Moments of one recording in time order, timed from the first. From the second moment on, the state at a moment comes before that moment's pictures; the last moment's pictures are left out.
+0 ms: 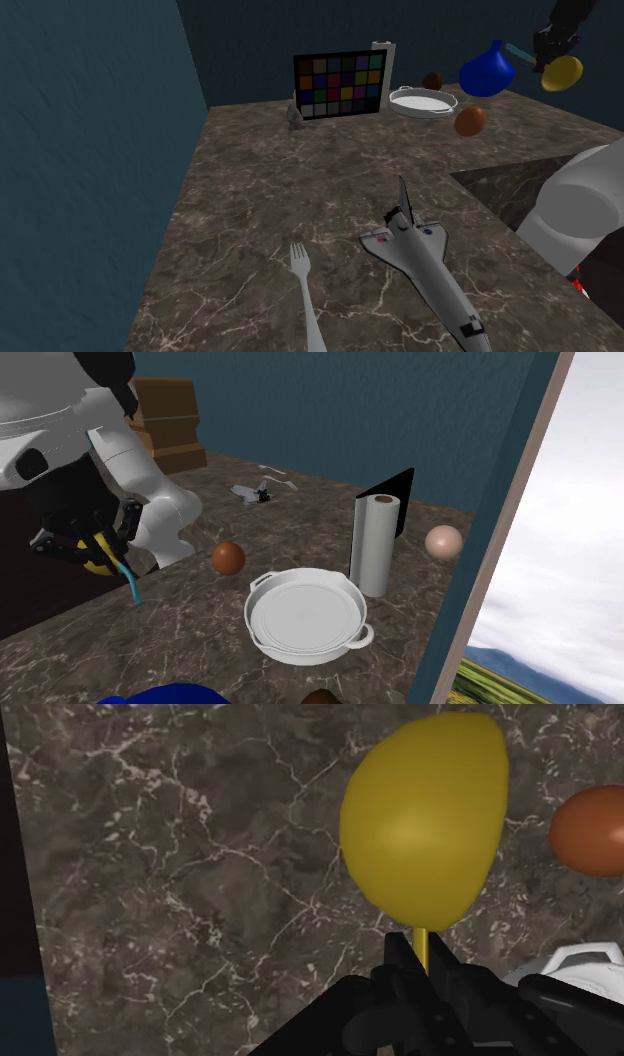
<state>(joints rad) -0.25 -0.46 -0.78 -1.93 -0.19 1.46 -0.31</state>
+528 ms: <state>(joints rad) -0.26 -0.47 -0.79 -2.05 -0.21 1.57 -0.31</state>
